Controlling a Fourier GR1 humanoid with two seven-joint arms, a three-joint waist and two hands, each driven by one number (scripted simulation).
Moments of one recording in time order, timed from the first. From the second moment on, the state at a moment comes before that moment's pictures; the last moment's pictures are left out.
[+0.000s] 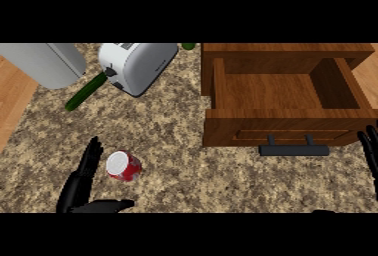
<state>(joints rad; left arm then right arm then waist) 0.15 0.08 0.03 -1.36 -0.04 -0.03 -0.34 0.23 -0.05 -0.23 -2.07 -0.05 0.18 0.05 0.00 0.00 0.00</state>
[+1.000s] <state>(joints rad) -0.01 0.08 0.09 -1.08 -0.03 -0.03 -0.44 0.27 -0.01 -0.22 -2.12 -0.04 0.19 0.06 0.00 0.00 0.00</state>
